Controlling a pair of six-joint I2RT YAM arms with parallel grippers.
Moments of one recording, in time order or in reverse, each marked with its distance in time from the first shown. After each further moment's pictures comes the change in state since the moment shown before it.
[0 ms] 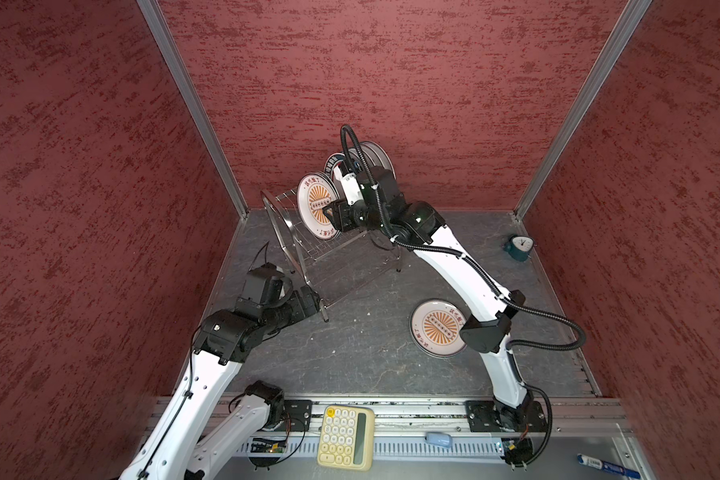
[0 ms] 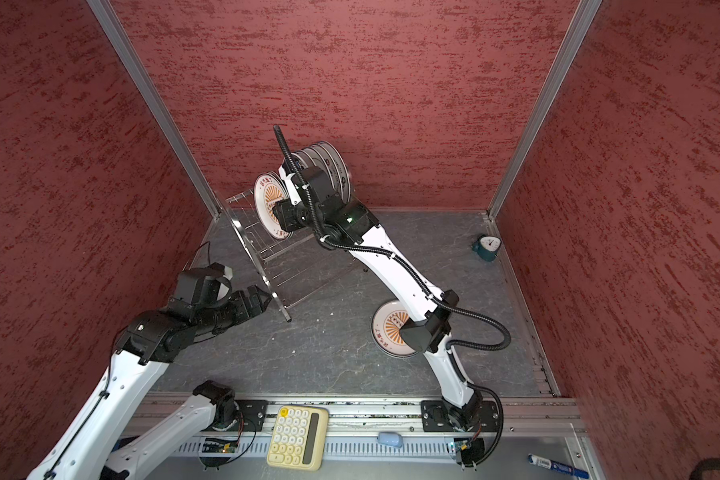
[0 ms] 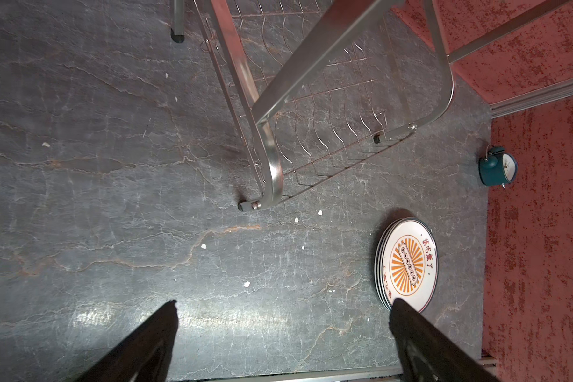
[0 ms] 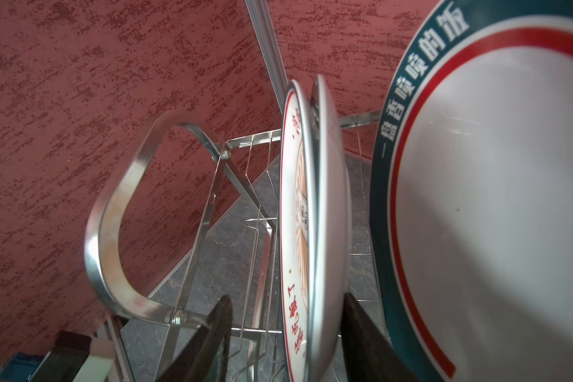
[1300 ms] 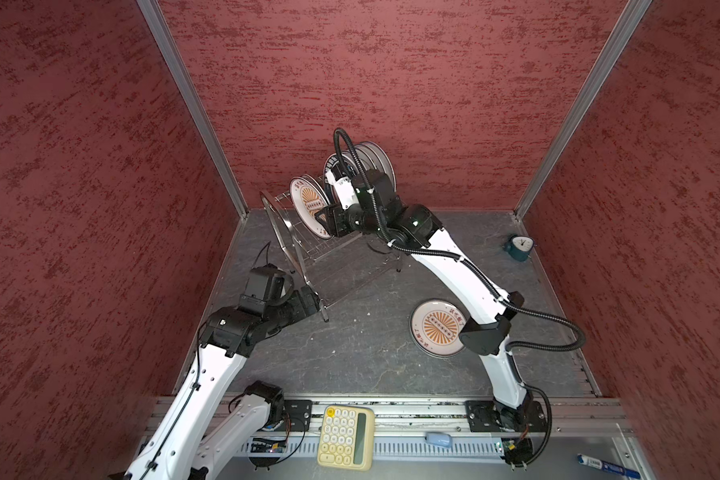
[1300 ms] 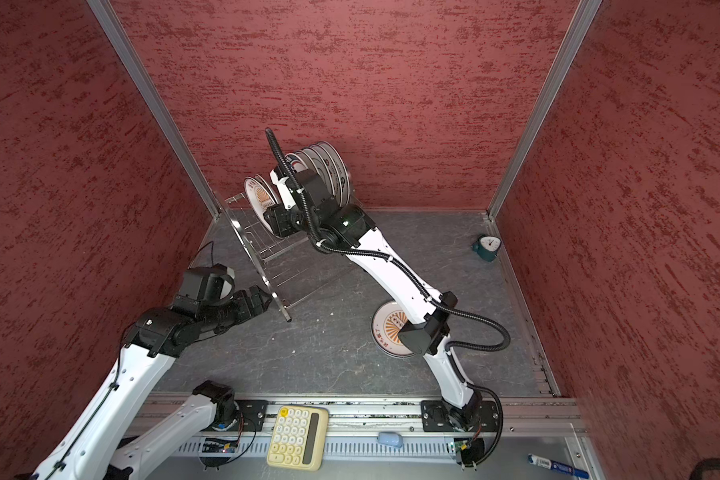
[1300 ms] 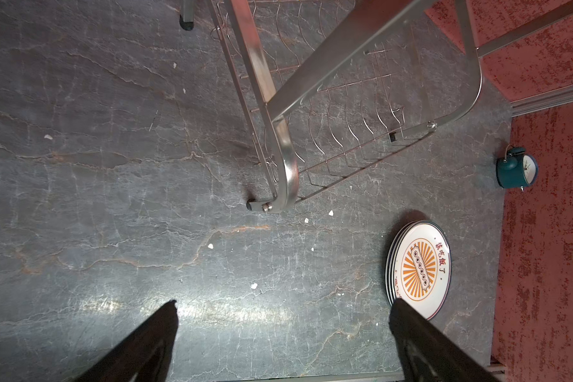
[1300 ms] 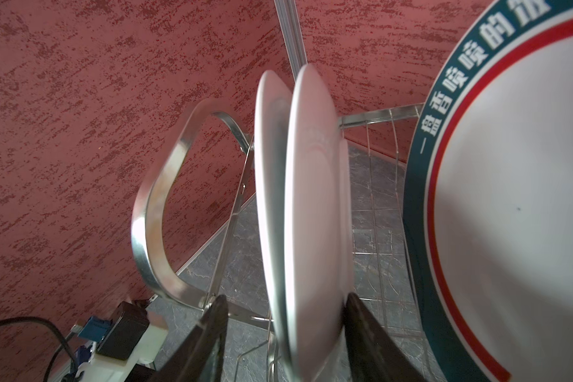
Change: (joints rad) left arm 0.033 0.026 -0.036 0.022 0.023 0.018; right arm 0.027 -0.001 0.000 0.003 -0.039 0.000
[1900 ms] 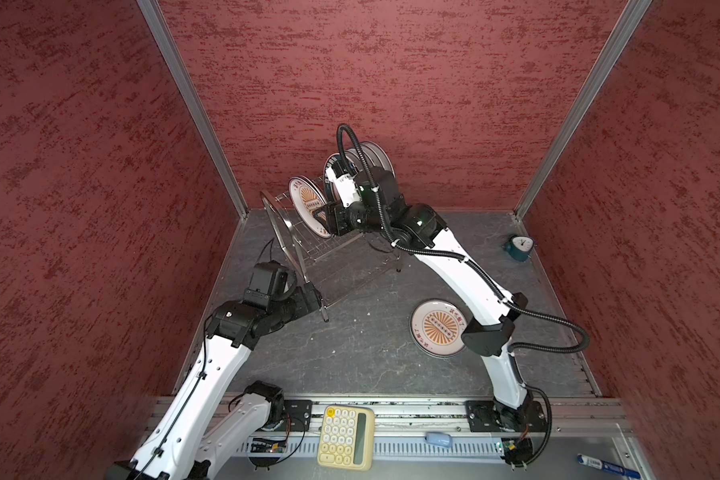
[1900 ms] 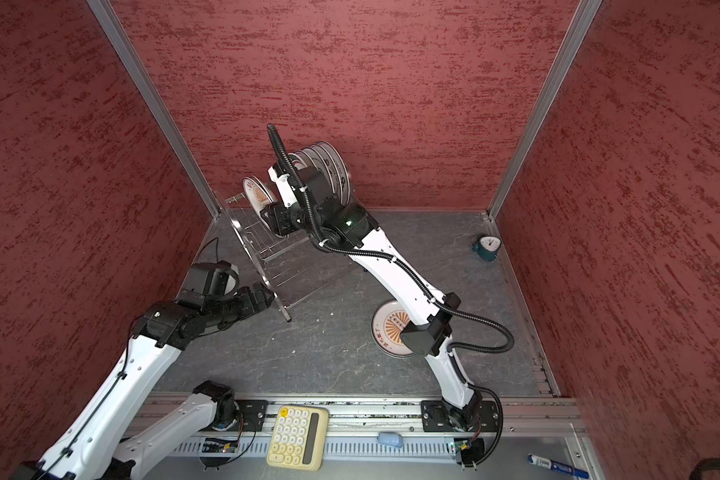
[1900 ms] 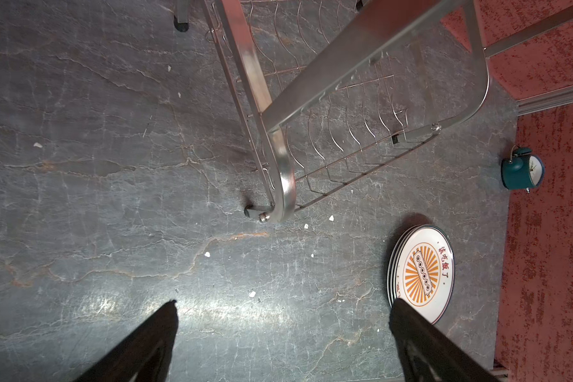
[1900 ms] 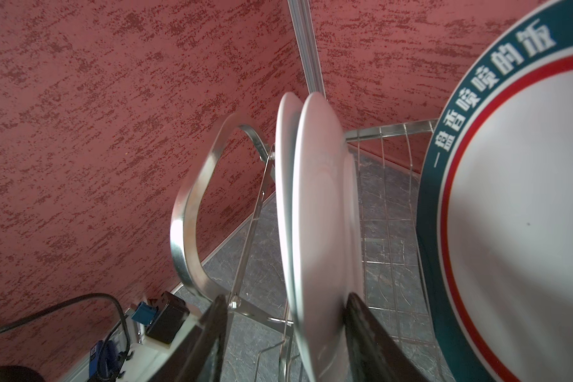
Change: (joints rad) left arm 0.006 0.048 0.000 0.037 0.008 0.010; right arm 0.000 -0.024 -0.011 0.029 -0.037 0.001
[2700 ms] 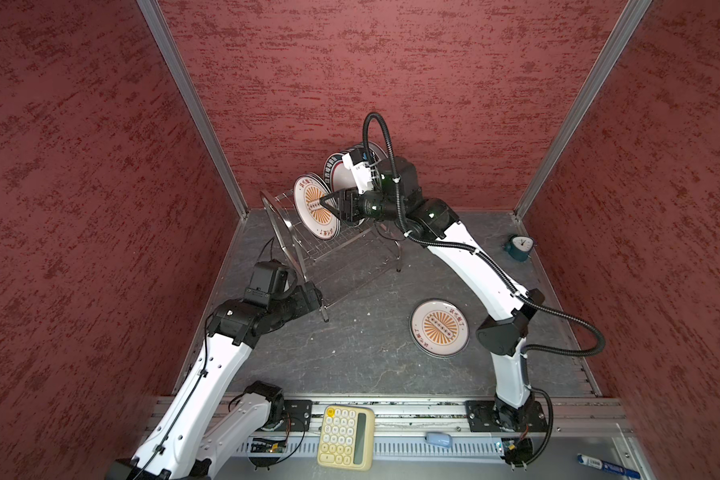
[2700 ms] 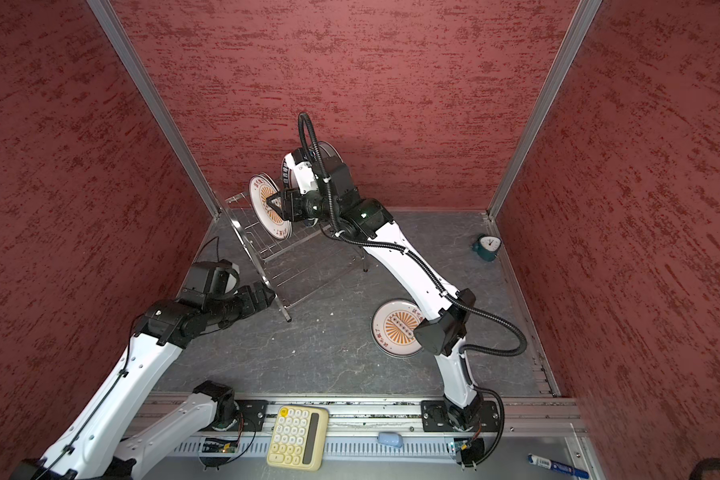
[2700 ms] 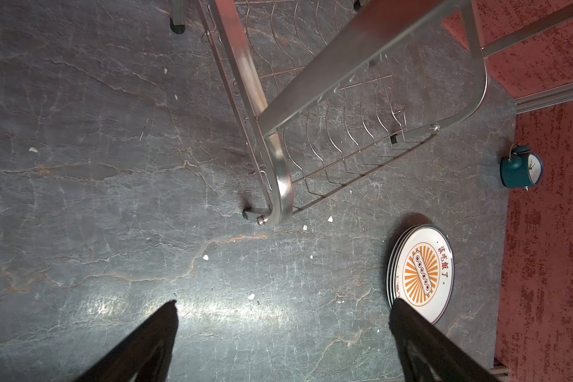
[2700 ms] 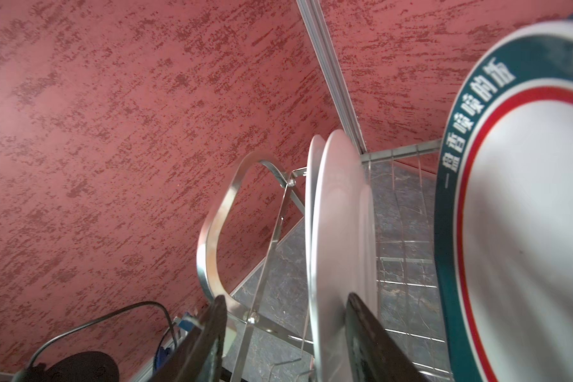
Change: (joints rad) left arm 0.006 0.011 0.000 0.009 0.008 0.009; right arm -0.104 -0.092 -0.197 0.231 -0.237 0.139
